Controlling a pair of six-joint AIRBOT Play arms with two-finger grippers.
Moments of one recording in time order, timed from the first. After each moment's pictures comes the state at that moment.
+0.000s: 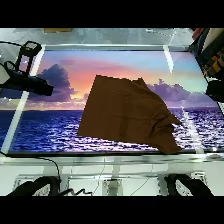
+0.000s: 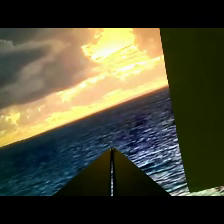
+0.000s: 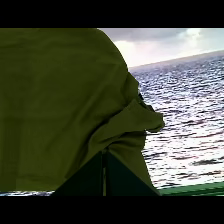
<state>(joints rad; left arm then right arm) -0.08 -1.16 1.49 1.54 -1.30 -1.23 -0.08 -0.94 1.61 -1.55 1.63 1.68</state>
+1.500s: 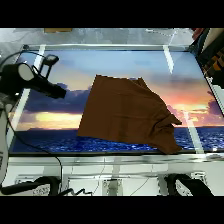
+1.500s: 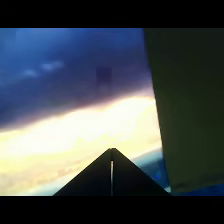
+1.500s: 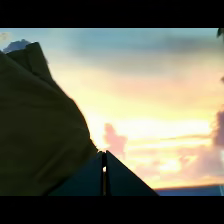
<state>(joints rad) -0.06 -1.43 1.48 1.44 -1.32 -1.23 -0.08 -0.94 1.61 -1.66 1.37 1.48</state>
